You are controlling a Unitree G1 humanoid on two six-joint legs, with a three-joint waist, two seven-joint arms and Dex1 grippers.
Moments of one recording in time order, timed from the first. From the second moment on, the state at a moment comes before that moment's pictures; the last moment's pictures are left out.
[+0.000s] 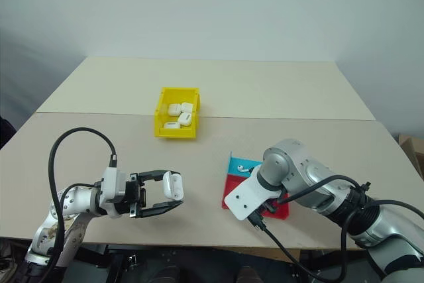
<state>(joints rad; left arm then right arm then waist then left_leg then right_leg) -0.08 0.58 0.02 -0.26 -0.45 -0.02 -1.18 -0.77 -0.89 0.71 -0.35 -0.33 0.25 1.56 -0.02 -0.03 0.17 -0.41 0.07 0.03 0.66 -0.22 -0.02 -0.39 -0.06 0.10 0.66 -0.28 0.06</state>
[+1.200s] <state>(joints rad) -0.10 0.59 0.01 -0.26 -0.43 -0.02 -1.17 -0.77 -0.87 0.70 -0.29 -0.37 0.14 1.56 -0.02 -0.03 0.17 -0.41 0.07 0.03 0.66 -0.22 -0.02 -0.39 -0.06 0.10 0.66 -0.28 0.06</state>
